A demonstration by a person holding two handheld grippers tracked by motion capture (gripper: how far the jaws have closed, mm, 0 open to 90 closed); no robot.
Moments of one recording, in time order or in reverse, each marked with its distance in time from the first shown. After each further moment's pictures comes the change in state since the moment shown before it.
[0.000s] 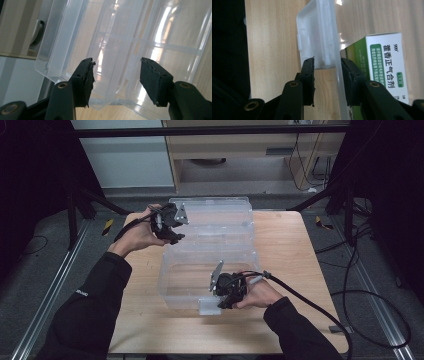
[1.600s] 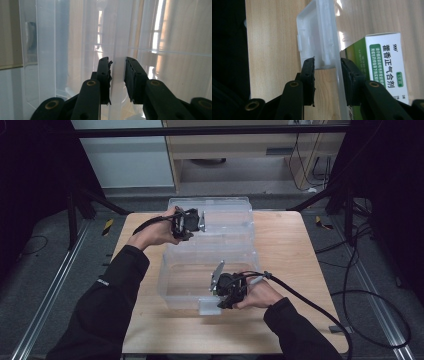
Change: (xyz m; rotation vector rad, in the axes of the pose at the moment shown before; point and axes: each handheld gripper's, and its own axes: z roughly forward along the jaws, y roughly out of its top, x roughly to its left) left arm -0.008 0.034 0.040 0.144 -0.036 0.215; right arm 0.000 -0.002 0.000 -0.016 -0.004 -0.002
